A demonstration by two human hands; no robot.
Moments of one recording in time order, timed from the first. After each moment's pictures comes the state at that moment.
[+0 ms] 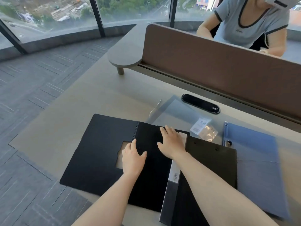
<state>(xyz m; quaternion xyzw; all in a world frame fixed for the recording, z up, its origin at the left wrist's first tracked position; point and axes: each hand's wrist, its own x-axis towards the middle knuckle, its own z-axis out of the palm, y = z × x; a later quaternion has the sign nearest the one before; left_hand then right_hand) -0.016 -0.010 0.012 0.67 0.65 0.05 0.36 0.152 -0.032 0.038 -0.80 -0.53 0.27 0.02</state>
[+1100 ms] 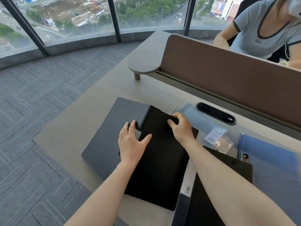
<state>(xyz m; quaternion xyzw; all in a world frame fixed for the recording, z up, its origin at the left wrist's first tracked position) -0.041 0.045 0.077 0.68 0.64 0.21 0.29 0.152 0.031 0.084 -0.79 -0.41 0.29 0.37</state>
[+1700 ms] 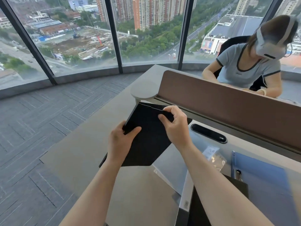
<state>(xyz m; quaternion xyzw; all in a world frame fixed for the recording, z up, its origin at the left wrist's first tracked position) -0.068 0.054 0.211 0.65 0.53 0.39 0.39 0.115 0.021 0.219 -0.63 -0.52 0.12 0.56</state>
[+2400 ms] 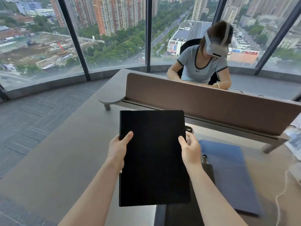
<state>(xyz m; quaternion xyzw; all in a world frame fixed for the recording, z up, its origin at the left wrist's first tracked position) 0.006 0.024 0.182 0.44 0.50 0.30 0.68 0.191 -0.110 0.158 -0.75 -0.19 0.22 0.60</state>
